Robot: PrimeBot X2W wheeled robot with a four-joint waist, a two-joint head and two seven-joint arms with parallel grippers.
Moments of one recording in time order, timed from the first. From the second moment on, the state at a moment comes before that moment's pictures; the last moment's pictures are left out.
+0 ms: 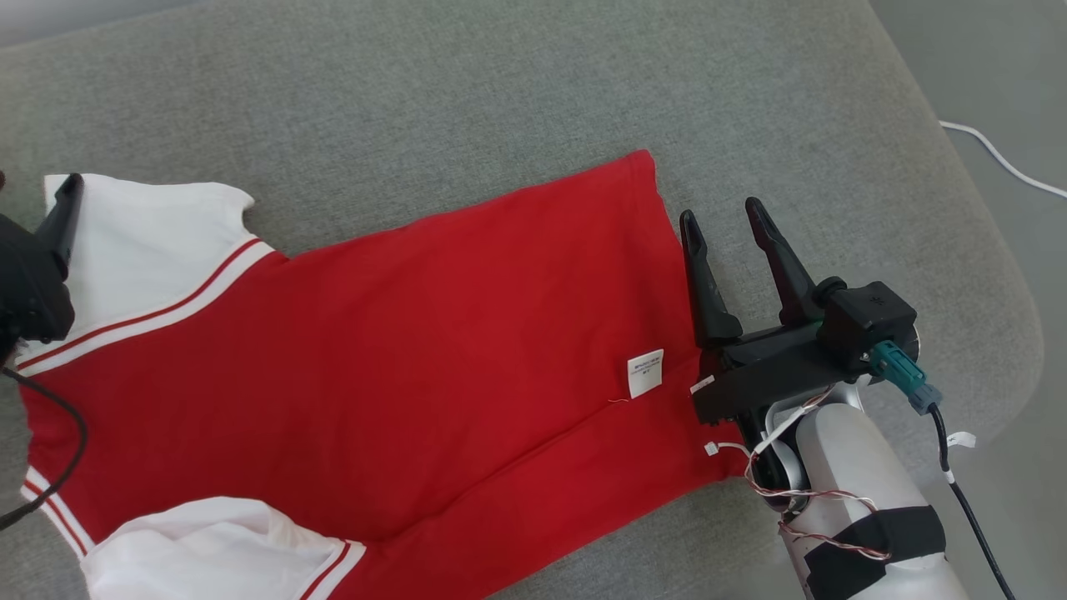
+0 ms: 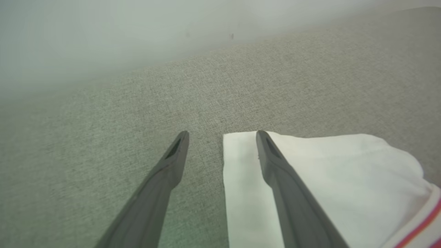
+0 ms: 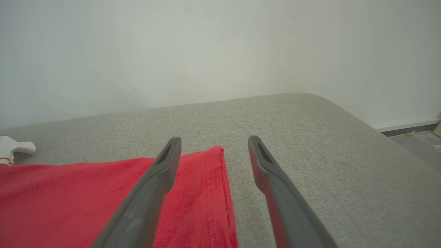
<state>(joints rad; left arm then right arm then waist) -0.88 0.66 -0.40 0.63 -0.71 -0.13 0.25 -0.52 -0.05 0.14 0.39 0.19 0.13 -0.26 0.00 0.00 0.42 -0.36</state>
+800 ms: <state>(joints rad) -0.97 0.62 -0.61 0.70 -0.87 -0.13 0.11 -0.75 -0.11 0.21 0.77 0.24 0.13 -0.26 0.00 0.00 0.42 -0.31</state>
